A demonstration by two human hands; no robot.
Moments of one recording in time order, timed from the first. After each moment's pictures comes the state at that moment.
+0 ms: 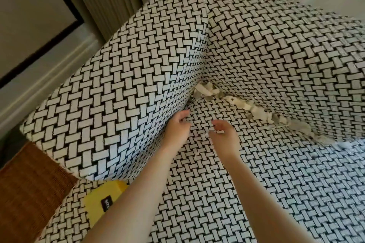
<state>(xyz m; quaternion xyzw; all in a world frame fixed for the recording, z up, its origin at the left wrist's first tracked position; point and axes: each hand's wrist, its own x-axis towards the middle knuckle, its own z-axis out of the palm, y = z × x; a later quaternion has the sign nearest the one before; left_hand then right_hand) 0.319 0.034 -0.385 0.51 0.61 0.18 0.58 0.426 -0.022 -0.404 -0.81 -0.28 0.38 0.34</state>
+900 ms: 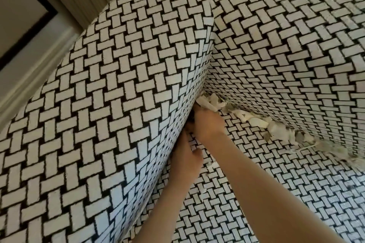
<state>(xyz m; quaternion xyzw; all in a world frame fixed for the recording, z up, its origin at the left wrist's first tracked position) 0.344 0.064 -0.446 0.58 0.62 0.09 0.52 0.437 0.116 -0.450 -0.79 -0.56 0.25 -0.03</state>
